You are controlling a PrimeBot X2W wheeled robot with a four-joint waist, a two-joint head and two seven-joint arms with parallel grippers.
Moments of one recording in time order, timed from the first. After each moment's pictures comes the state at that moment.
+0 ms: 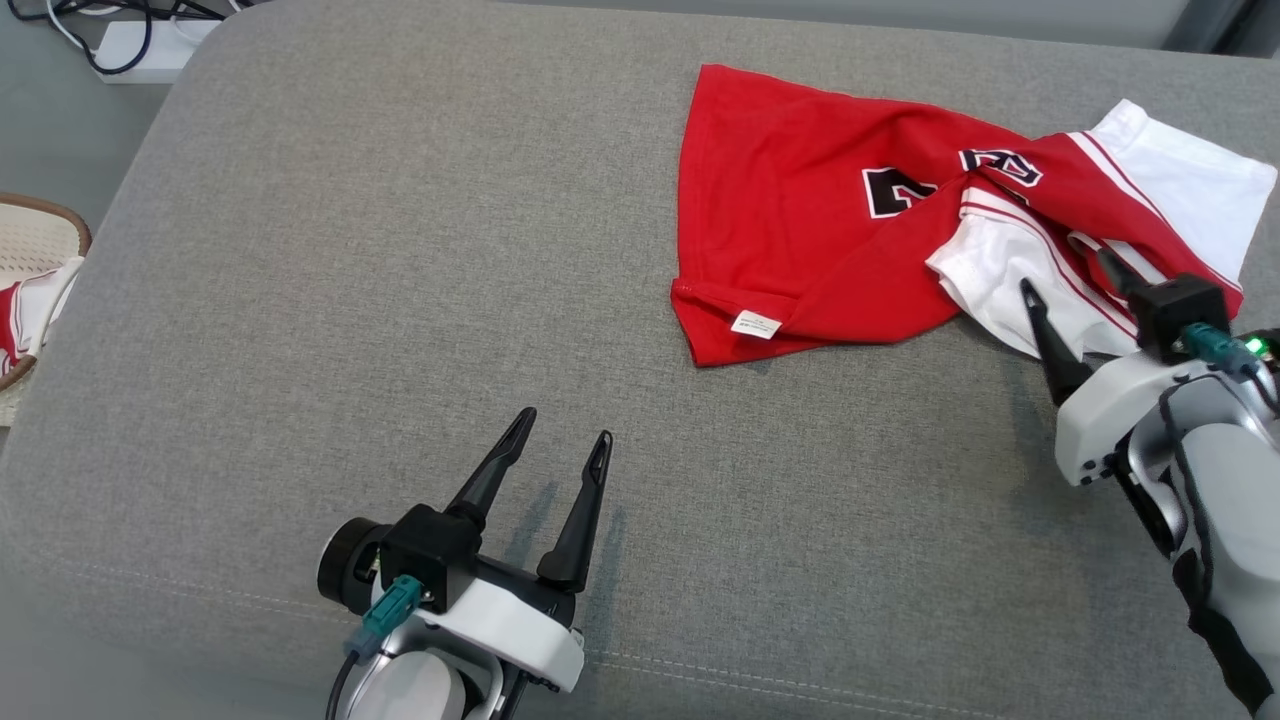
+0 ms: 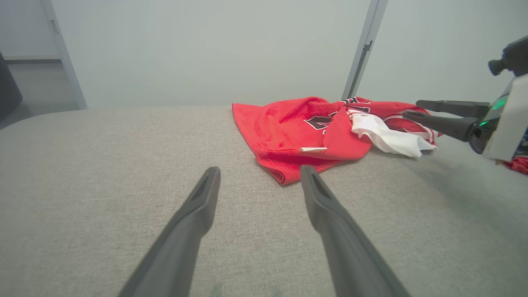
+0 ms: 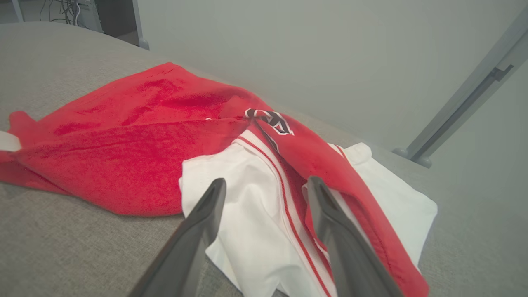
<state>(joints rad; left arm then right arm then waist) -0.19 0.04 -0.37 0.24 -0.25 -0.03 -0.26 -0.71 -0.31 0.39 0.86 0.19 0.13 -0.24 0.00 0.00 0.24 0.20</state>
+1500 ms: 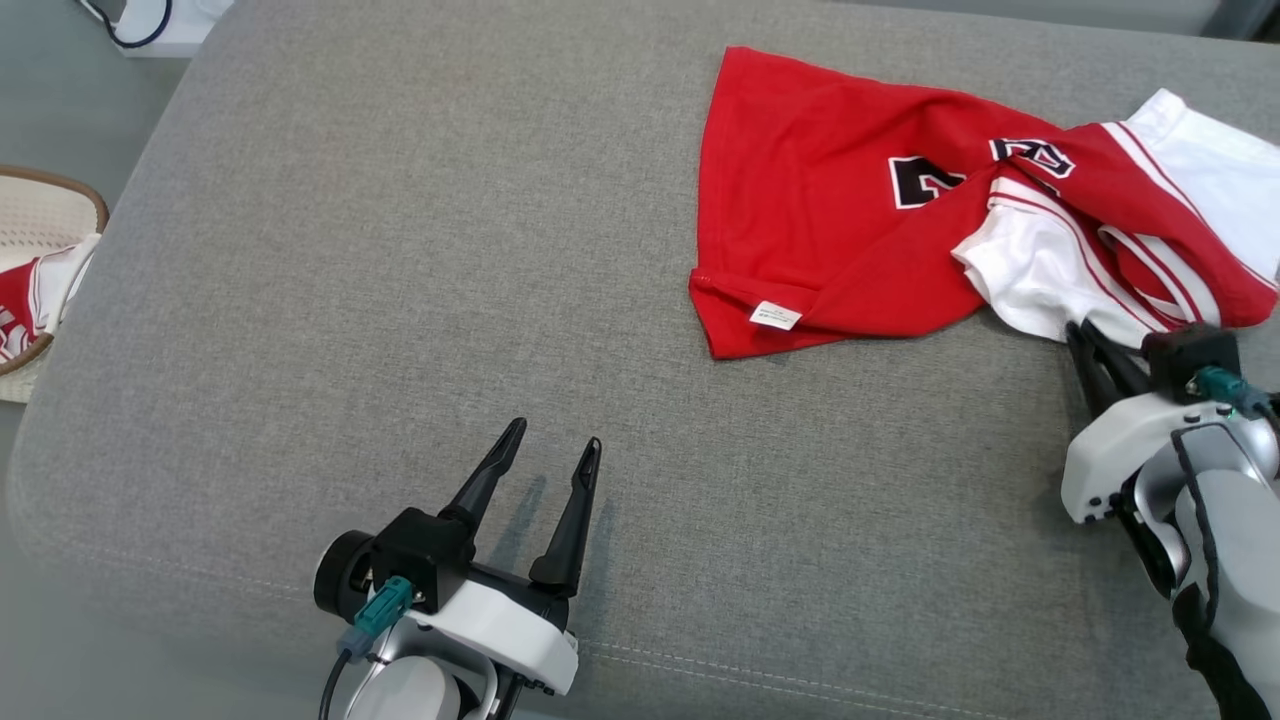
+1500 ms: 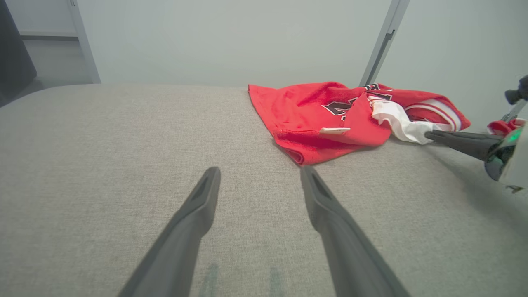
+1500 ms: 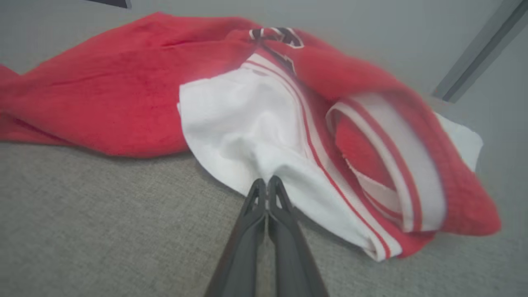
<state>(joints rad) -0.19 0.04 -0.37 0.27 -0.28 -0.04 -0.26 -0.65 -0.29 0.34 0.94 0.22 0.13 -0.23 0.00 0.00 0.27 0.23</state>
